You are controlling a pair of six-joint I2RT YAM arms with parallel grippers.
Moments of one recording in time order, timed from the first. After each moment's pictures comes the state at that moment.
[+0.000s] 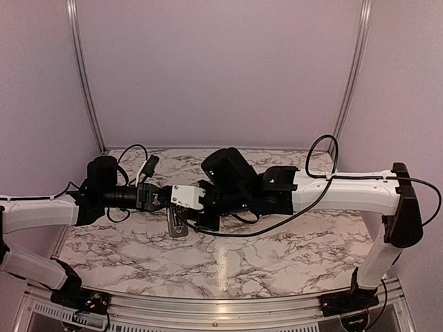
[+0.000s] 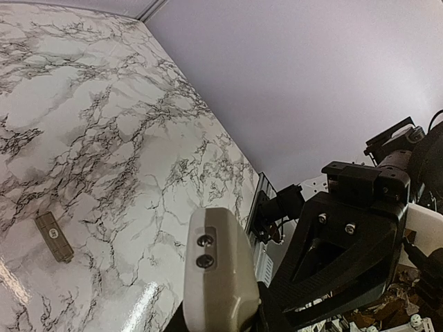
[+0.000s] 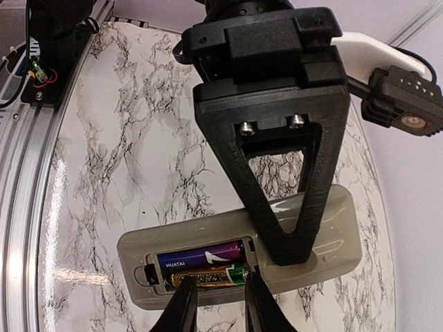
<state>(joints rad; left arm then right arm) -0.56 1.26 0.60 0.38 0.85 -0.69 1.19 1.74 1.46 -0.34 -0.04 -0.51</state>
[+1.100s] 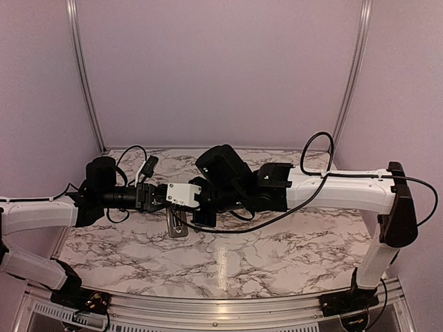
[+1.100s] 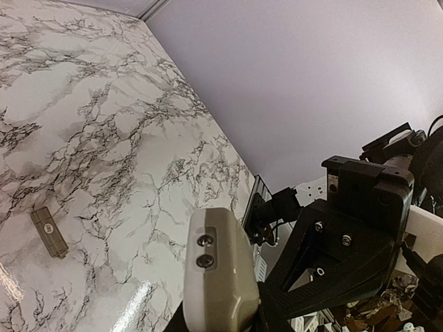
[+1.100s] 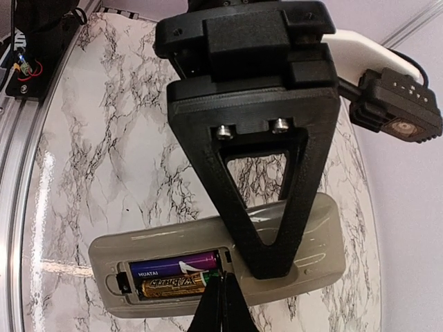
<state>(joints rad) -0.56 1.24 0.59 0.41 0.84 -0.74 1.19 1.78 1.53 -0.38 0.00 -0.54</state>
